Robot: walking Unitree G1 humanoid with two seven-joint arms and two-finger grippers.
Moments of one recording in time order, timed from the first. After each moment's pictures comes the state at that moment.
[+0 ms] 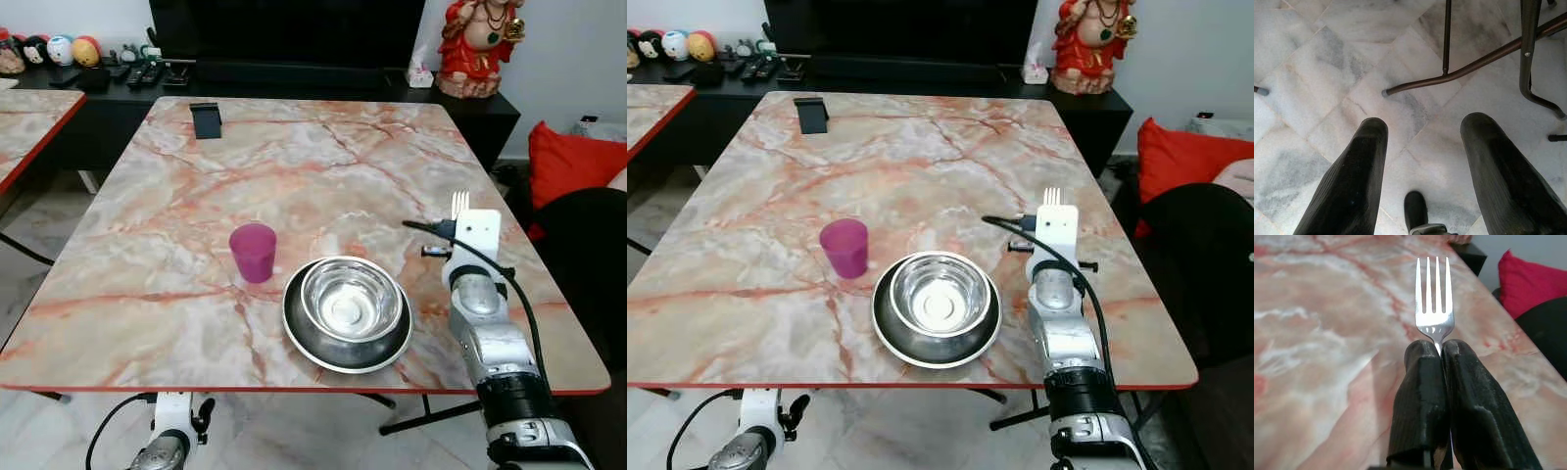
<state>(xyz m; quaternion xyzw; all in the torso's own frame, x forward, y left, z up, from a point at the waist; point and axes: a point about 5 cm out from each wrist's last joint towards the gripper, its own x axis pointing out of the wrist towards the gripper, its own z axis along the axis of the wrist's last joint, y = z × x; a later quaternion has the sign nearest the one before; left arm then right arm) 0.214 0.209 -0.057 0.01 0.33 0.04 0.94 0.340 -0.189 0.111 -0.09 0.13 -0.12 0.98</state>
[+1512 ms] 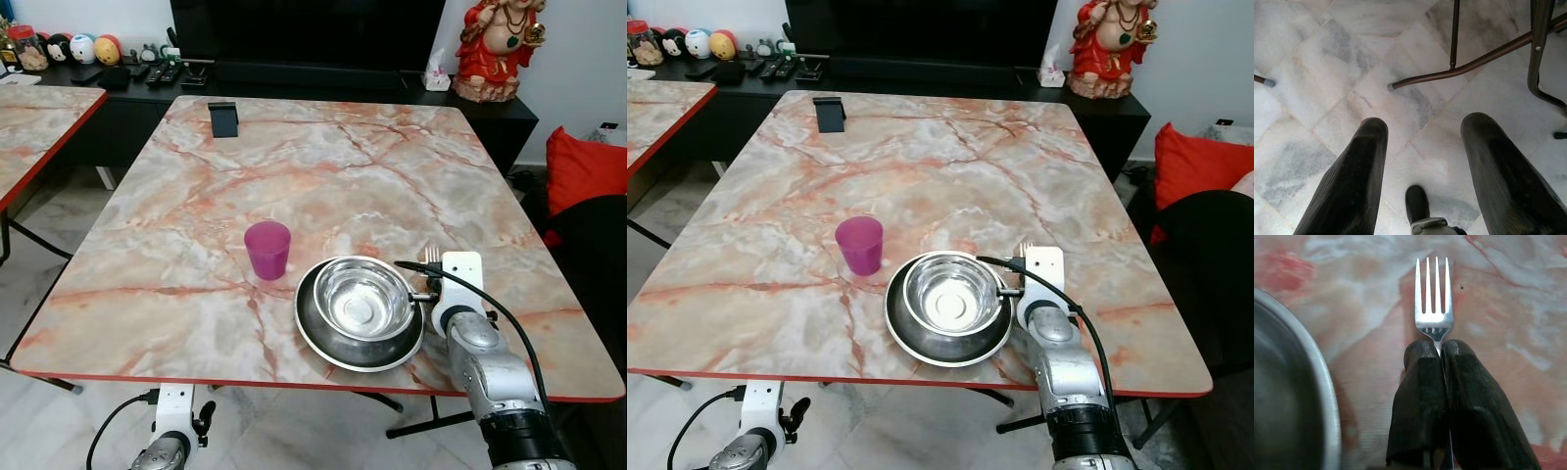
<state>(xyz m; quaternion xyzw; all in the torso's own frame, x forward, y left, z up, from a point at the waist) 0.213 0.209 -0.059 0.02 0.34 0.04 0.94 0.309 -0.189 0.073 -0.05 0.24 -0.07 0.97</state>
